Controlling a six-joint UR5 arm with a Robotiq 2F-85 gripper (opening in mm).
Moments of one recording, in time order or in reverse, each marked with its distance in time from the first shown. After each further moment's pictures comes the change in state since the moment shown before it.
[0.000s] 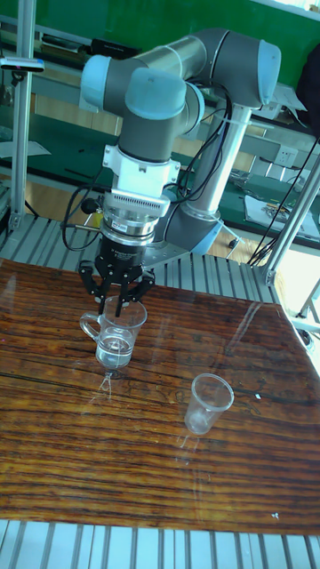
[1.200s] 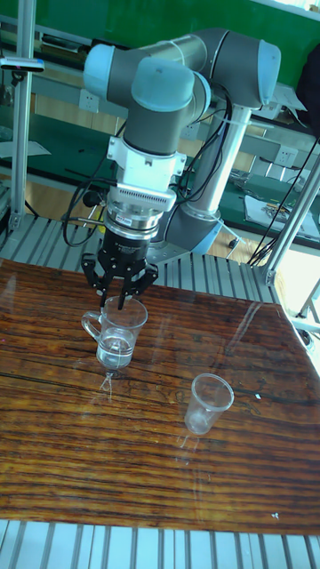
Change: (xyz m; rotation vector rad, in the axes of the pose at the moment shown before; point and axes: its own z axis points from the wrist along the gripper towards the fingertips) arm 0.002 0.001 -0.020 0.012 0.032 -0.015
